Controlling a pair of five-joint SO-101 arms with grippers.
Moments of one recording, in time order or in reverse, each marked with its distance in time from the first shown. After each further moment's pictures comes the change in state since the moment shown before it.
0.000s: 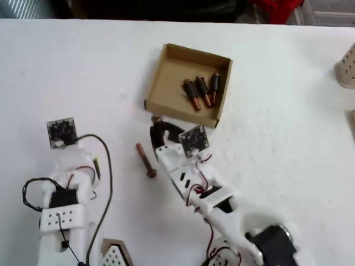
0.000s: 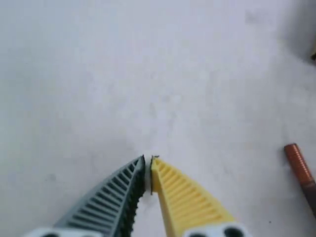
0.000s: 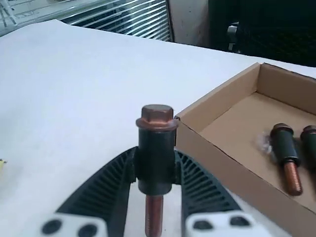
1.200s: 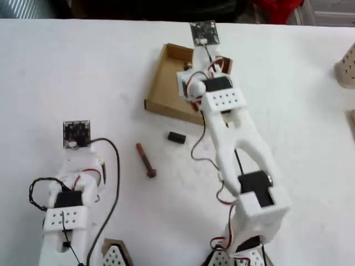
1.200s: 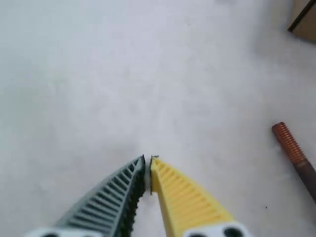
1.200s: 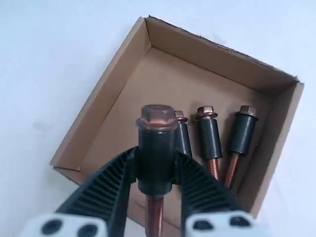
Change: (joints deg) left arm 3.3 -0.1 1.9 -1.4 -4.8; right arm 17.3 30.2 -82.5 86.1 0.0
